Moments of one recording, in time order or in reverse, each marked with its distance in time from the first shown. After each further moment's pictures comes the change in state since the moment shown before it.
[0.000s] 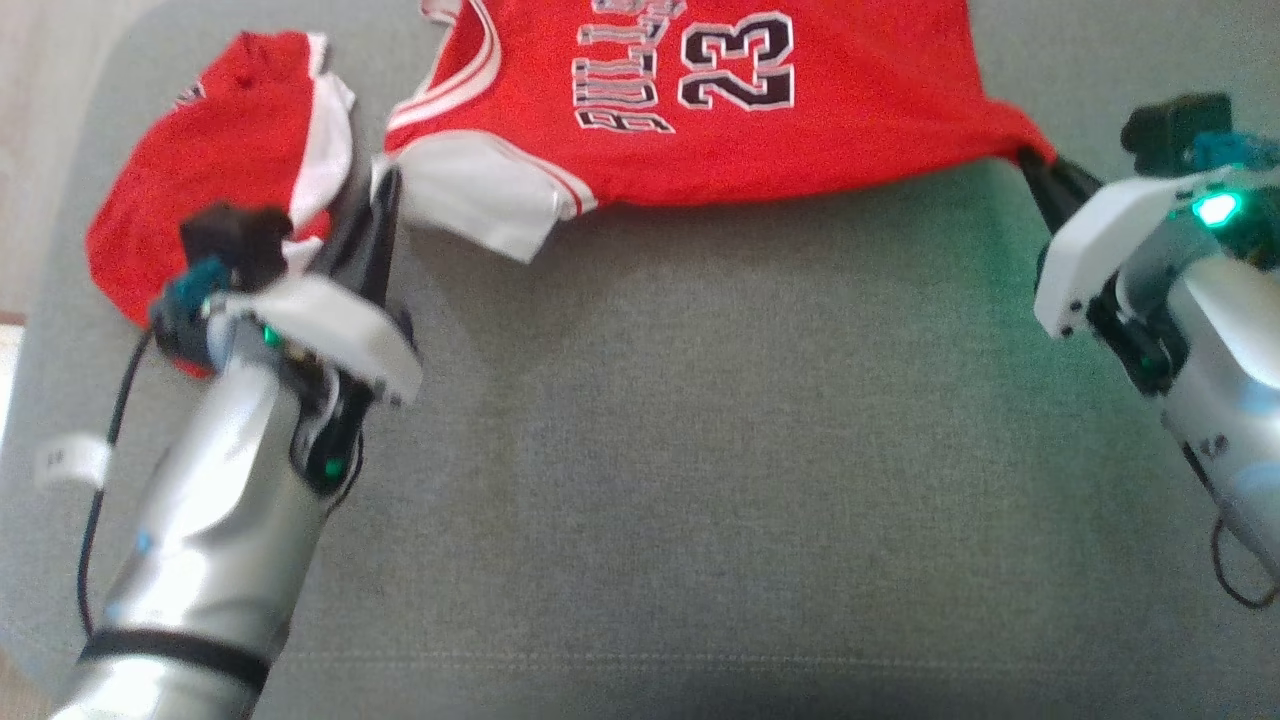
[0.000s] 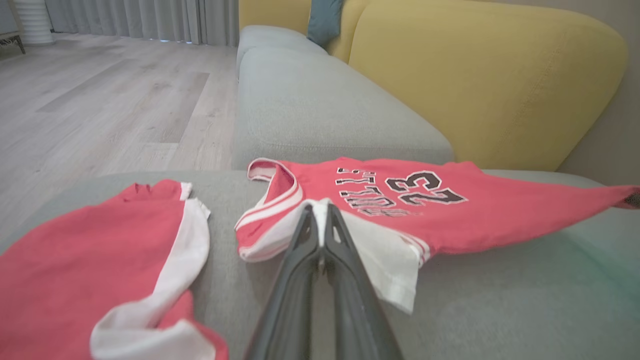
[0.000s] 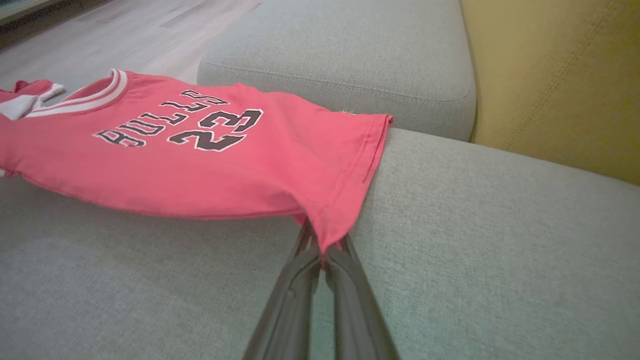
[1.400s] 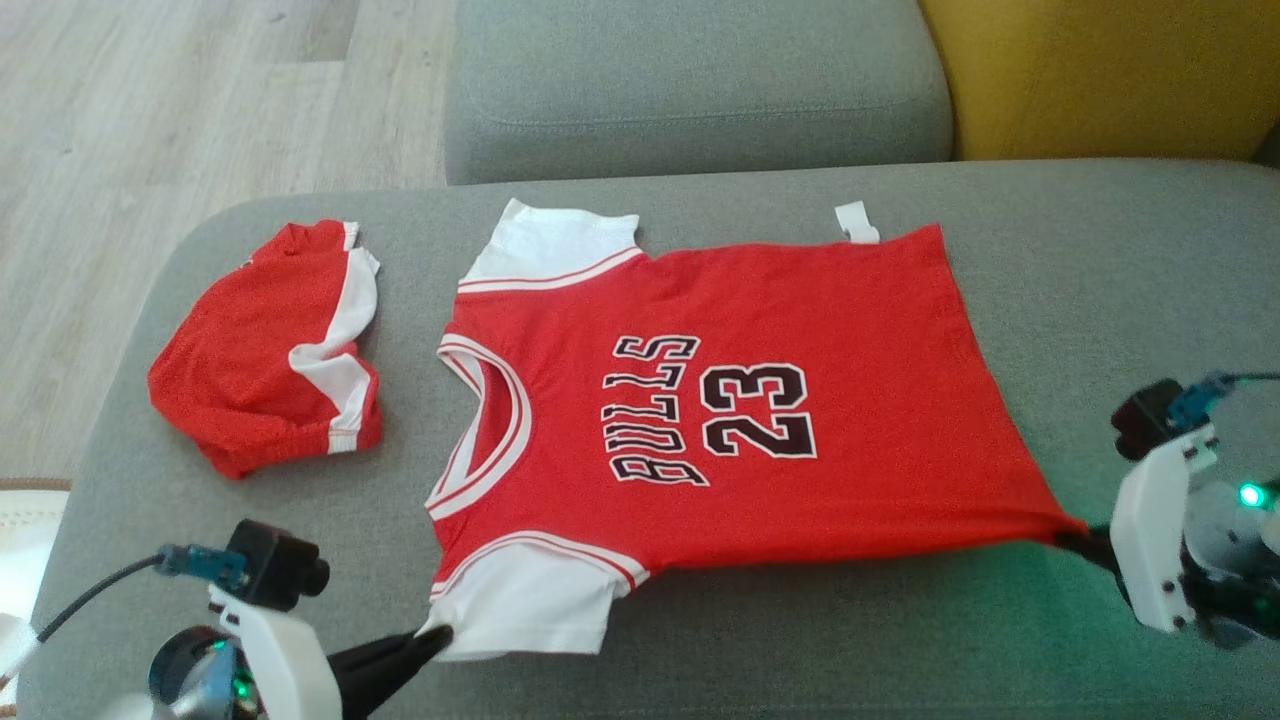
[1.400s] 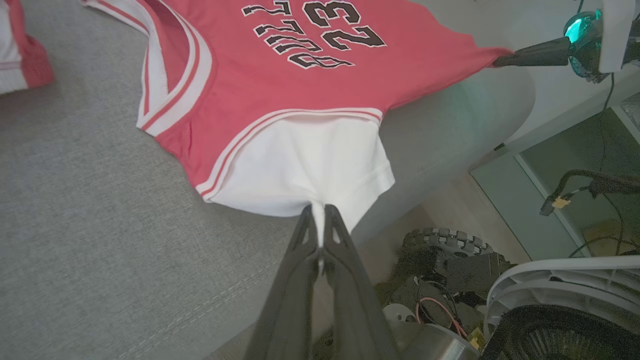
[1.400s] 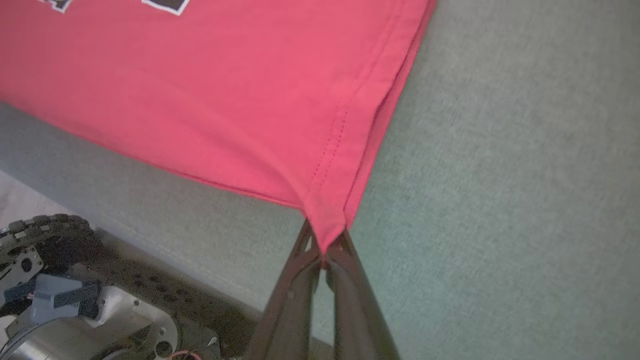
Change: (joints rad) left arm 0.620 0.574 -0.295 -0.828 -0.566 0.010 0.599; right arm 0.289 -0.439 0.441 -0.513 0.444 0.000 0.493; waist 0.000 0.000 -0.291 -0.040
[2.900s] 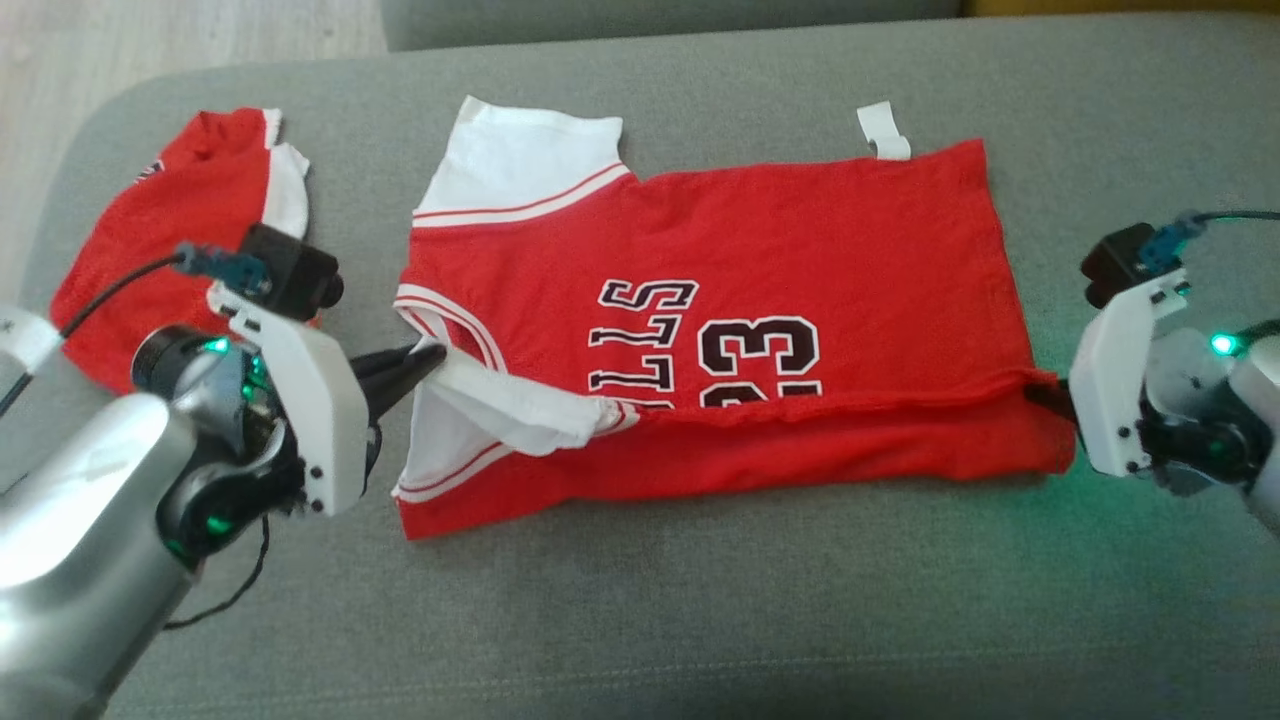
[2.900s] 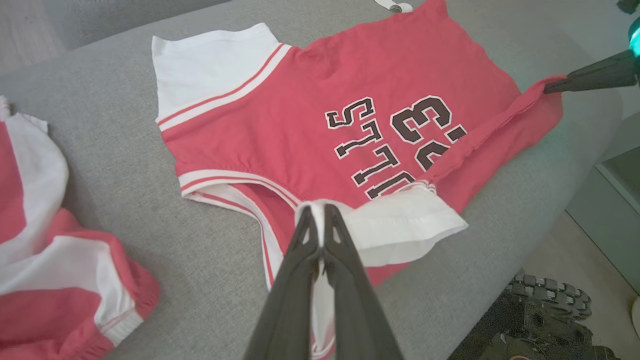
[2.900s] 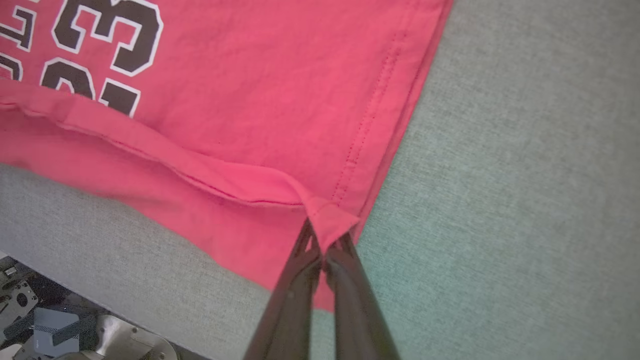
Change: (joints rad) left arm -0.543 -0.115 -0.104 0.268 0.088 -0.007 0.087; right arm -0.162 0.130 -0.161 0.099 -0.107 0.000 0.181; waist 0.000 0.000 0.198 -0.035
